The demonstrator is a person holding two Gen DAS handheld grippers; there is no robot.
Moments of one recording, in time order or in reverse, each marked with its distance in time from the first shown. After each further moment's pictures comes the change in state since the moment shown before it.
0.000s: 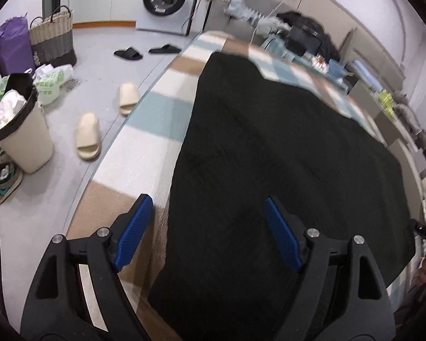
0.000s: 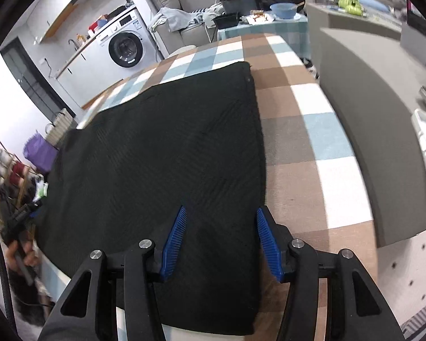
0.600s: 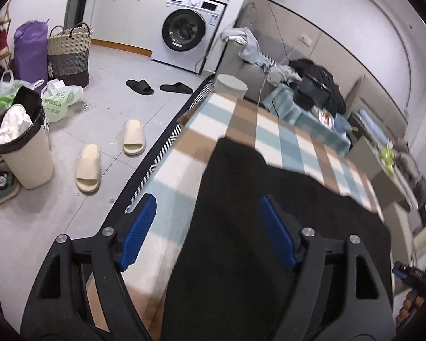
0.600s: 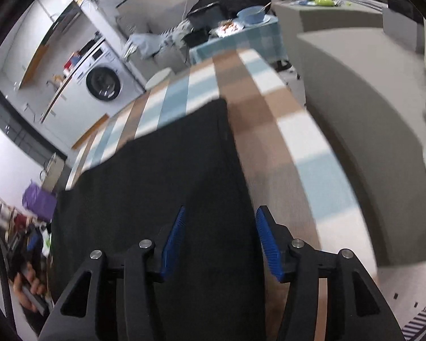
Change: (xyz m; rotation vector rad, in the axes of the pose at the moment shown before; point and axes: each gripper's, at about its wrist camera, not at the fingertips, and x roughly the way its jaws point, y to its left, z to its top) left arm -0.012 0.013 0.106 -0.113 -0.202 -0.003; right arm 0.020 -0.021 0.052 0.194 -0.043 0.019
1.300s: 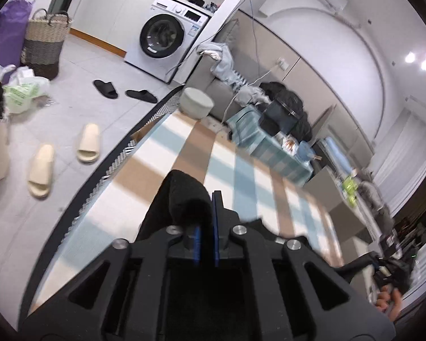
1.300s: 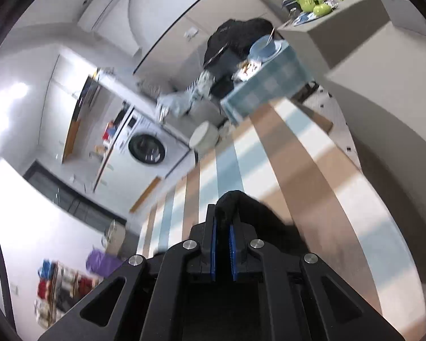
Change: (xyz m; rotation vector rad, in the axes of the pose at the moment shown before) left arm 0.054 -0.029 0.064 -0.145 -0.071 -0.235; right arm 0.004 0.005 0.110 0.281 -0.261 0.269
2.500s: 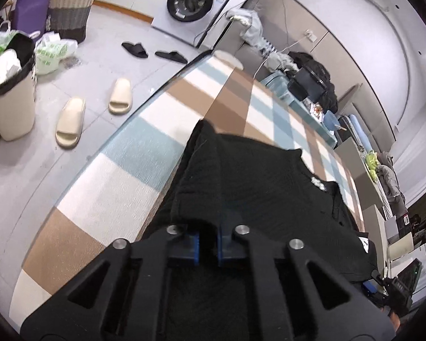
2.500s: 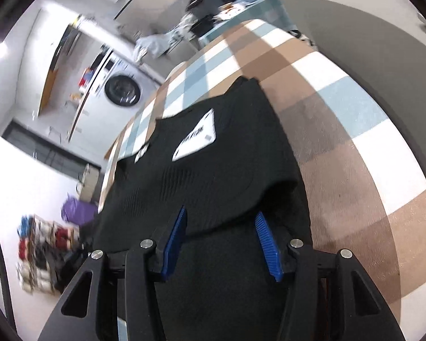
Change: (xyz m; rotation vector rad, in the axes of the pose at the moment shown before) left arm -0.025 0.040 -0.089 -0.028 0.164 0.134; right arm -0.042 -0.035 -0.126 -0.047 0.283 -0.102
